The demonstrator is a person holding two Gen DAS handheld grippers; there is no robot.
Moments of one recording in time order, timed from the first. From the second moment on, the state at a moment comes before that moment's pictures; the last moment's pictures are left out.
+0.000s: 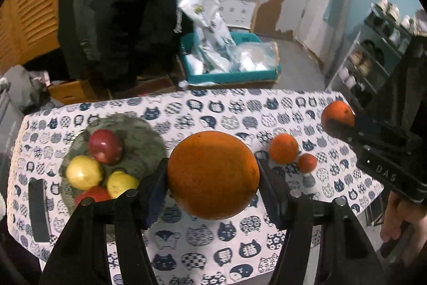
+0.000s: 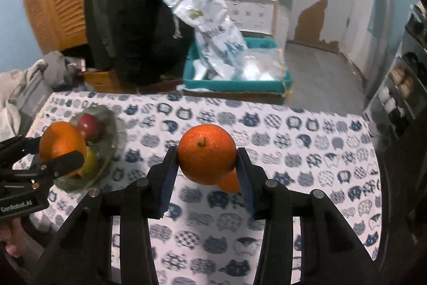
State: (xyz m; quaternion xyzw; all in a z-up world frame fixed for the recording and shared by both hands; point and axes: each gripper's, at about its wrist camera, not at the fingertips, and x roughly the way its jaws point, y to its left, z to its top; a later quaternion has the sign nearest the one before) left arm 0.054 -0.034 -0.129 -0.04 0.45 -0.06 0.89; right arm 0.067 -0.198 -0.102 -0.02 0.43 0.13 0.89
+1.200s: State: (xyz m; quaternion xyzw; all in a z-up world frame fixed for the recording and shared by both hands) left arm 0.078 0.125 -0.199 -0.10 0.49 0.06 0.86; right arm 0.129 -0.009 -0.164 -0.04 0.50 0.26 0.83
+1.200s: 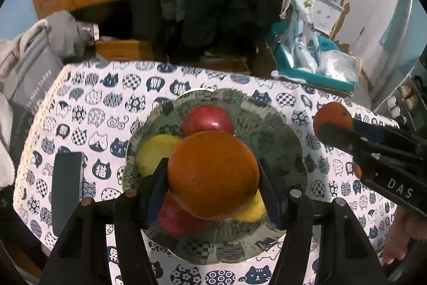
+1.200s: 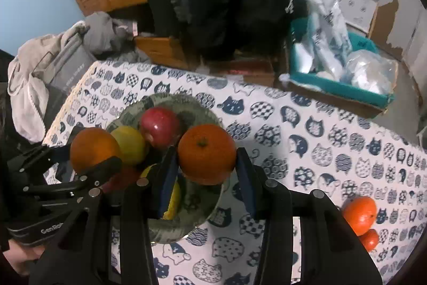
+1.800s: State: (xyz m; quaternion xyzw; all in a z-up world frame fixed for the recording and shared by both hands) left arm 0.085 0.131 -0.229 -0.11 0.53 0.04 0.84; right arm 0.134 0.017 -0.197 -0.05 0.53 0.28 0.80
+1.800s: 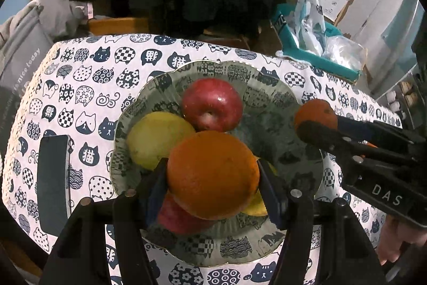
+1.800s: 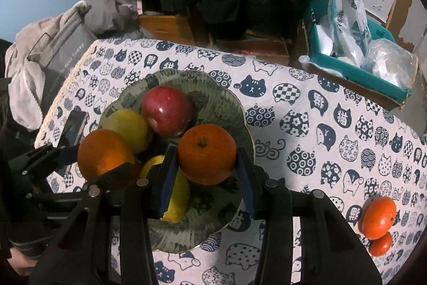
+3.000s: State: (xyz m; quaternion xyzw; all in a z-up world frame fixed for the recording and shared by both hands) left arm 0.052 0.106 -0.163 -0.09 0.47 0.03 0.88; right arm 0.110 -0.020 -0.134 -0.11 0.46 0.22 0.85
